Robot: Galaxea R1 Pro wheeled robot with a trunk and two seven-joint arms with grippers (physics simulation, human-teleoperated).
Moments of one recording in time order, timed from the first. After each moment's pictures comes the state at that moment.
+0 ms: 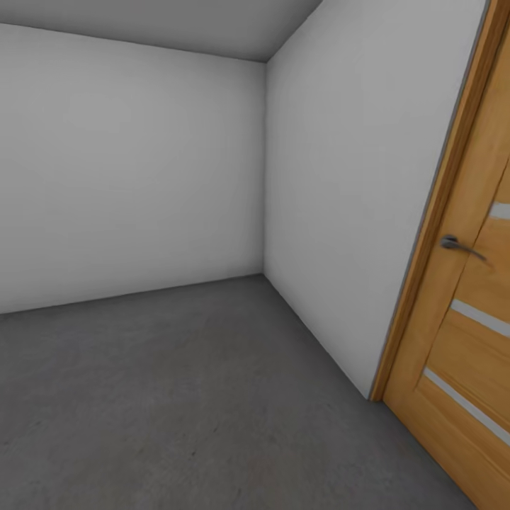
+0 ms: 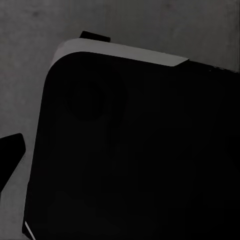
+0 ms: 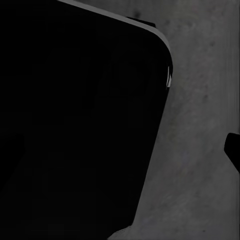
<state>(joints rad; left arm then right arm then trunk) 0.00 -0.03 0.01 -0.09 0.23 -0.05 0.00 0.00 -0.01 0.00 0.00 0.21 -0.10 -0.01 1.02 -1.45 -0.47</state>
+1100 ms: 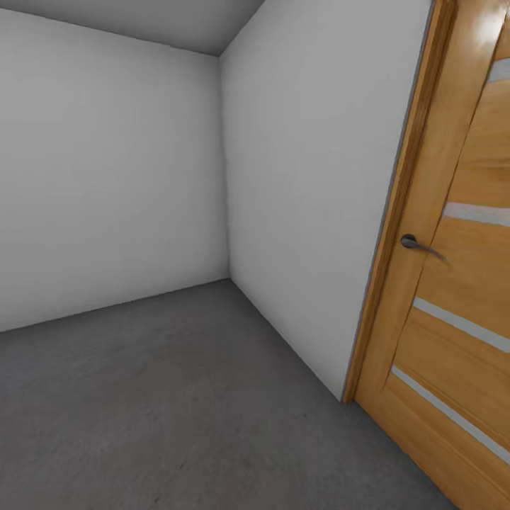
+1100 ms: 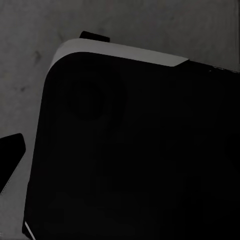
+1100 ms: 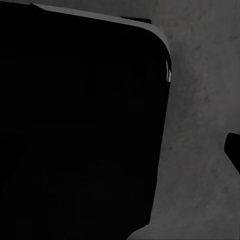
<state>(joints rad) 0.00 -0.03 0.01 -0.09 0.23 -0.05 0.00 0.00 -0.01 -0.01 0.00 0.10 -0.10 -0.01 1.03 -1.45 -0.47</state>
